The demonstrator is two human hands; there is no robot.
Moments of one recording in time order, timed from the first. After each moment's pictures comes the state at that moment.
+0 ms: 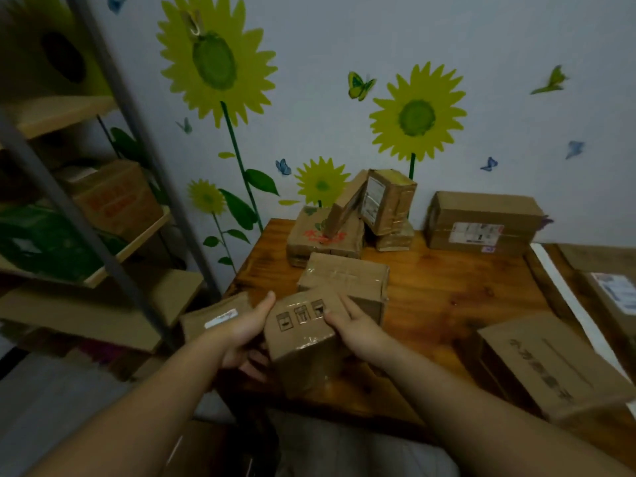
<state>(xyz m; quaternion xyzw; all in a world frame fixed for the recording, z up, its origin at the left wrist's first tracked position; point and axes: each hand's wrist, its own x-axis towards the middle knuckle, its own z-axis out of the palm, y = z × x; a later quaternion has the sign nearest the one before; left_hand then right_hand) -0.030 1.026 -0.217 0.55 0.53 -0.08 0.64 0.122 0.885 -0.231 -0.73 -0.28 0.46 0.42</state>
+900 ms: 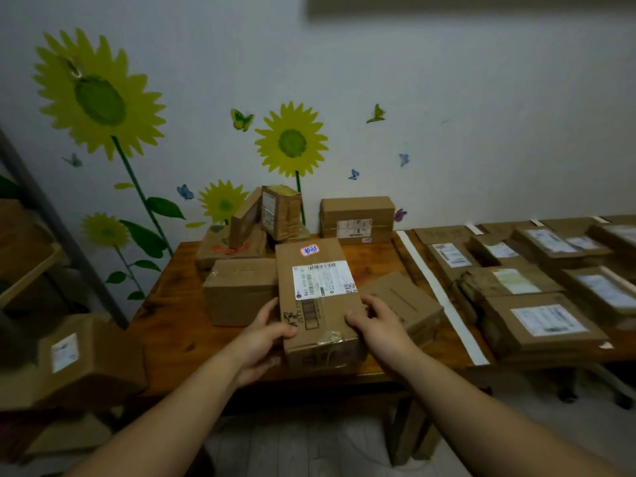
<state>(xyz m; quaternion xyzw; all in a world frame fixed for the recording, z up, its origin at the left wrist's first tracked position) 0.024 0.825 -0.205 0.57 0.32 0.03 0.76 0.136 0.653 -0.199 -0.75 -0.13 0.28 0.58</state>
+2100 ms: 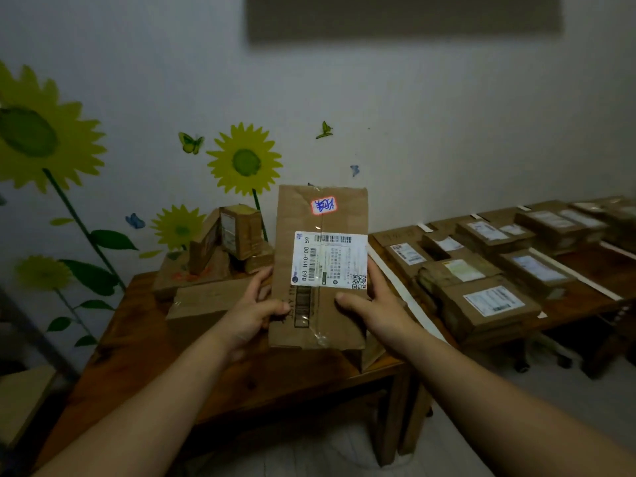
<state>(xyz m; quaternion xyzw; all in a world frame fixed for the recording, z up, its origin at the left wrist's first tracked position) 0.059 0.821 -0.156 0.65 0.13 0.06 0.74 0.143 0.620 -0.156 -0.67 -0.22 0.19 0.68</state>
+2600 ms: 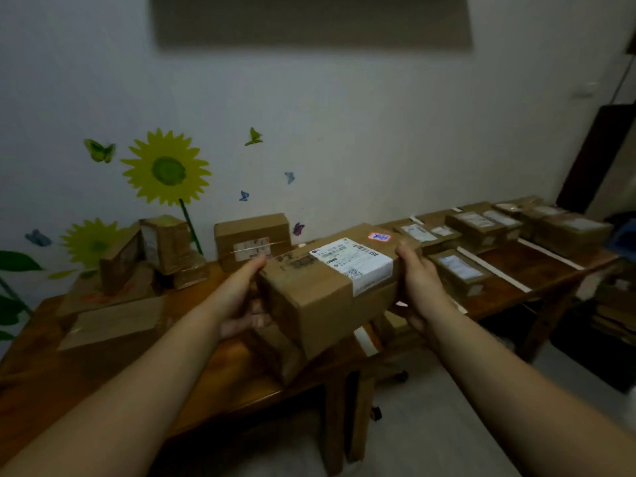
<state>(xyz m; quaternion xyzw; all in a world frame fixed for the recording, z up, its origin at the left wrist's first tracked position) 0.154 0.701 -0.122 0.63 0.21 -0.04 0.75 0.241 0.452 -0.137 -0.63 0.10 0.10 0.76</state>
